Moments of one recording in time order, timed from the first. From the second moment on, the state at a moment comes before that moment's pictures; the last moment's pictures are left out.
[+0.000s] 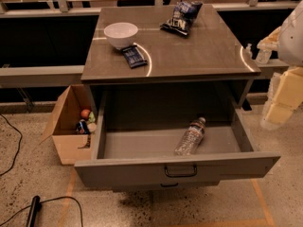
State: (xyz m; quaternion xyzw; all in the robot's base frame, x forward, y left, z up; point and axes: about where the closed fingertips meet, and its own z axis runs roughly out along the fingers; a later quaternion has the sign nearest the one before) arm 0.438 -0.217 0.977 -0.60 0.78 -0.03 0.16
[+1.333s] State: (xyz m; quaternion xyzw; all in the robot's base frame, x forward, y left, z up) arm 0.513 -0.242 0.931 -0.74 0.66 -0.01 0.14
